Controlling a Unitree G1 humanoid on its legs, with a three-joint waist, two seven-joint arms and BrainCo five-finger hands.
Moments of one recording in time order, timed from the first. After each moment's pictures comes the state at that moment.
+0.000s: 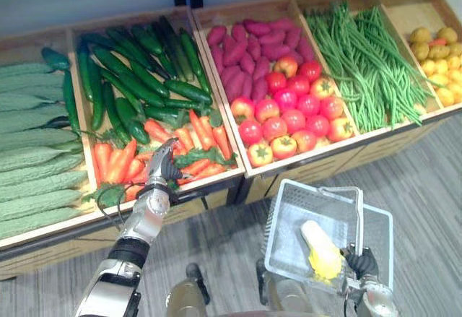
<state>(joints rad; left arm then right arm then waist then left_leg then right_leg) -0.40 0.36 -0.13 0.60 0.60 -0.04 0.26 0.31 -0.11 -0.23 0.25 0.10 -0.04 -0.06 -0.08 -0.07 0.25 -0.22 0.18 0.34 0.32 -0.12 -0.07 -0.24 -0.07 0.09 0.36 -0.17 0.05</state>
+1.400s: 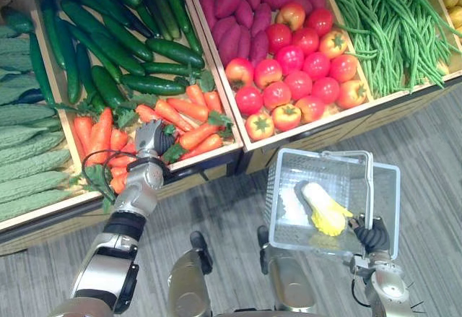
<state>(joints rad) -0.48 0.41 -0.11 0.39 0.72 0.03 0.34 0.30 -0.14 -0.22 0.09 0.10 -0.10 -0.09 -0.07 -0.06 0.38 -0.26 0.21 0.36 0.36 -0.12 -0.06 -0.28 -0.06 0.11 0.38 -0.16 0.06</state>
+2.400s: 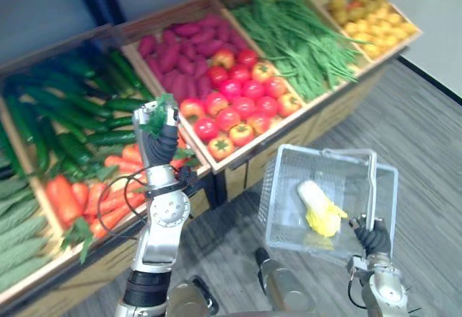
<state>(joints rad) -0.12 0.06 -0.20 -0.31 0.46 -0.13 0.49 0.33 -0.08 -0.21 -0.14 0.09 -0.07 -0.11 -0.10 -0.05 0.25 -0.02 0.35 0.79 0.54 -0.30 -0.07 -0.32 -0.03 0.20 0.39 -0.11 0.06</state>
